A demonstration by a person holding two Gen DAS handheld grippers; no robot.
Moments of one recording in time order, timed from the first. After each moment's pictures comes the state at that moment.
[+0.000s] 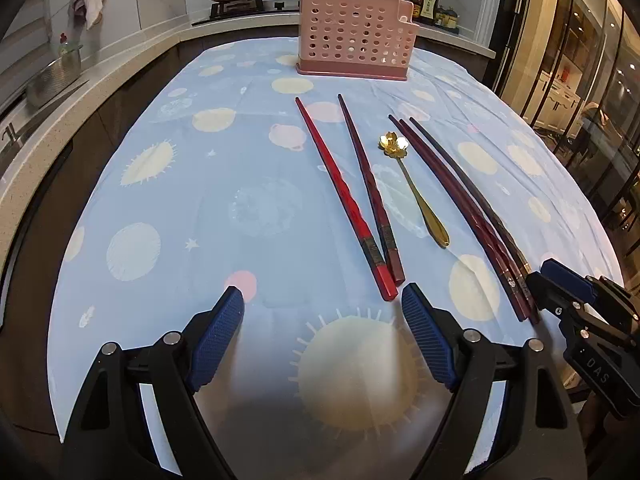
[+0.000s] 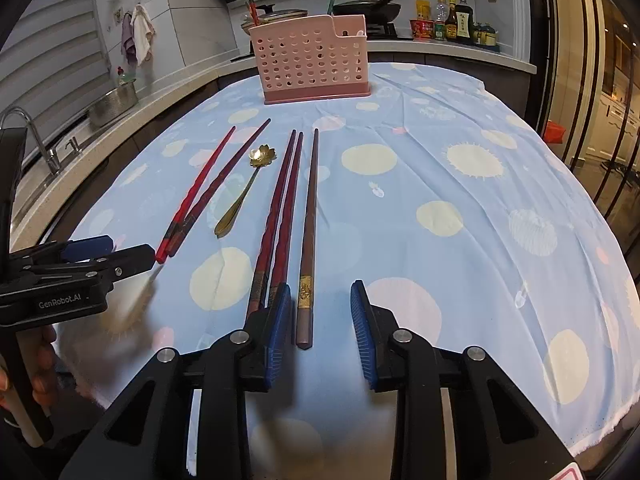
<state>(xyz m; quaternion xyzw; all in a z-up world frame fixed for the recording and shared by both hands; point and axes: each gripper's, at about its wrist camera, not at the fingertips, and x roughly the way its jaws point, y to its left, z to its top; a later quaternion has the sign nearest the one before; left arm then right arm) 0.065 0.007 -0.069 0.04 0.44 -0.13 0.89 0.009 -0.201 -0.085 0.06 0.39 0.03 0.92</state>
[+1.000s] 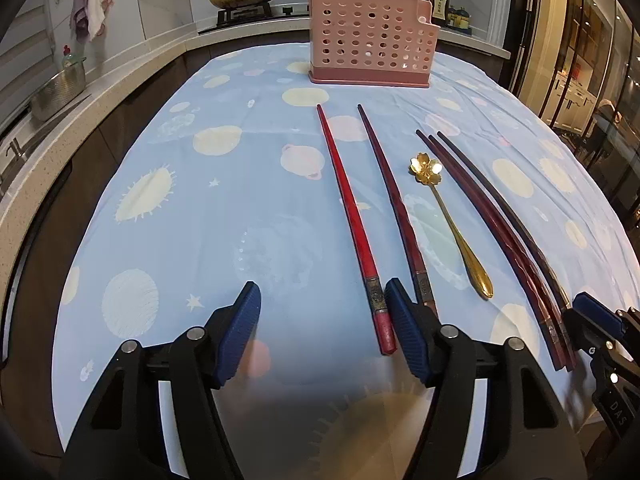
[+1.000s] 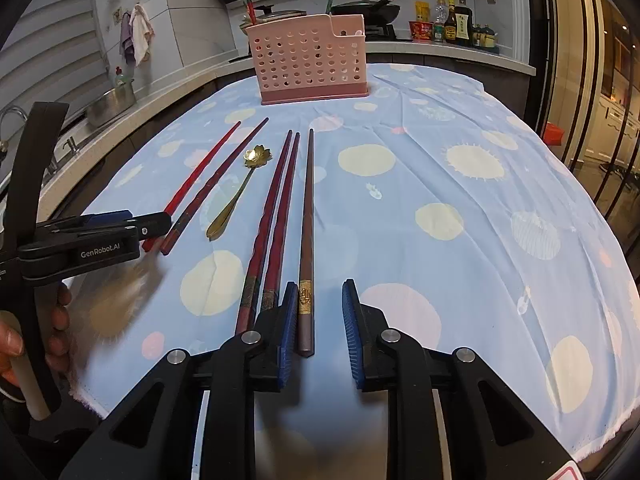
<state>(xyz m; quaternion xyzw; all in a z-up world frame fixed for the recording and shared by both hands) 0.101 0.003 -0.075 0.06 0.43 -0.10 0.90 0.014 -0.201 -0.089 0.05 0.38 0.03 0.92</state>
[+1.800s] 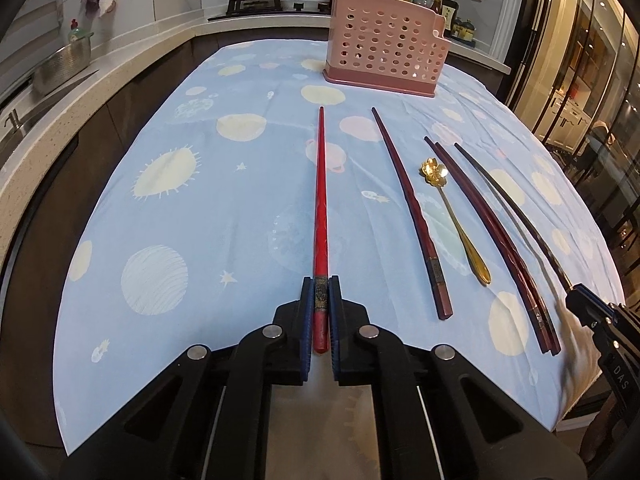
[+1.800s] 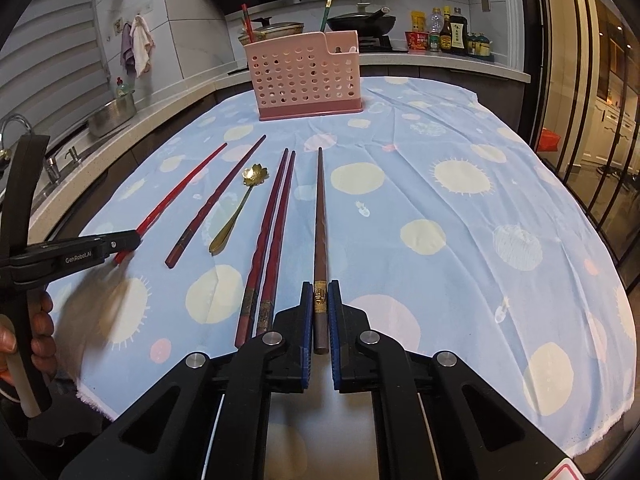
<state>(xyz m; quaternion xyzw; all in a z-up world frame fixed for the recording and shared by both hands) 0.092 0.034 -0.067 0.01 0.44 -0.11 0.89 0.006 -0.210 -0.073 0.06 0.36 0.03 0.93</state>
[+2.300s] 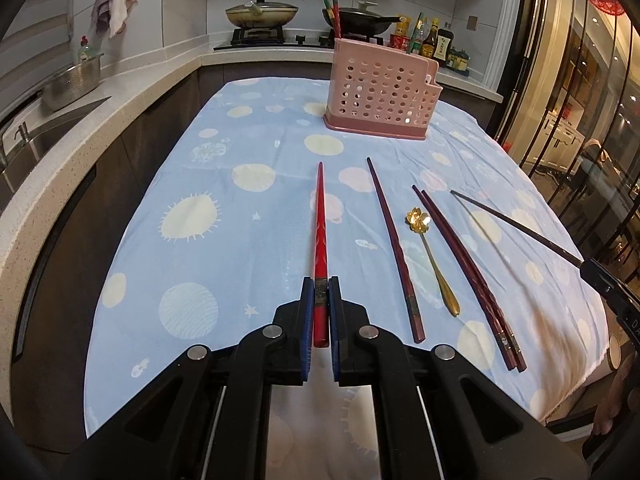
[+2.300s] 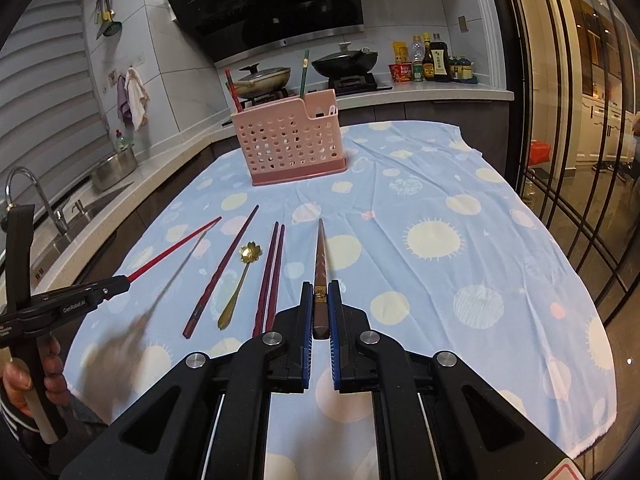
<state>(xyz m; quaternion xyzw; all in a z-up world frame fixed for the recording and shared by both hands) 0.084 0.043 -0.021 0.00 0.39 -0.12 0.91 0.007 -0.243 -0.020 0.11 0.30 0.02 0.95</state>
